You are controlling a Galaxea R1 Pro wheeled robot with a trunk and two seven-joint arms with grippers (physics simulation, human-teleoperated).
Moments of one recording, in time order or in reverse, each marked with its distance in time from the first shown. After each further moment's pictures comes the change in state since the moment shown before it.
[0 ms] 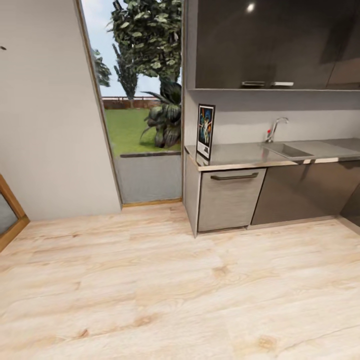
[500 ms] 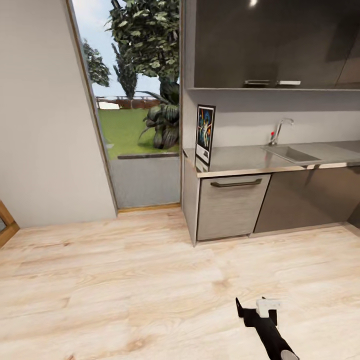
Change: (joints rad) left arm 0.000 0.003 0.000 0.000 0.000 -0.001 -0.001; right arm 0.006 -0.020 -0.003 -0.617 0.003 0.087 -0.002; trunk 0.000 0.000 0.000
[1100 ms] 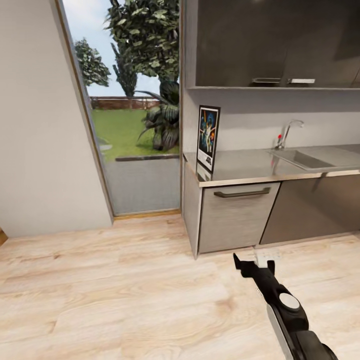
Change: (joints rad) left arm 0.000 0.000 0.000 0.001 0.000 0.000 0.000; right arm -0.099 0.008 0.008 -0.452 0.001 0.420 0.002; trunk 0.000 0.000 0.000
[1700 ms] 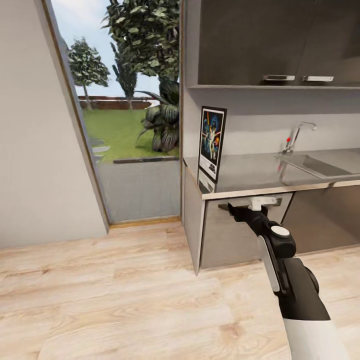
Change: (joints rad) left arm 0.000 0.000 0.000 0.000 0.000 -0.001 0.000; right arm -0.399 0.036 0.001 -0.016 -0.008 0.281 0.000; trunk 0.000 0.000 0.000
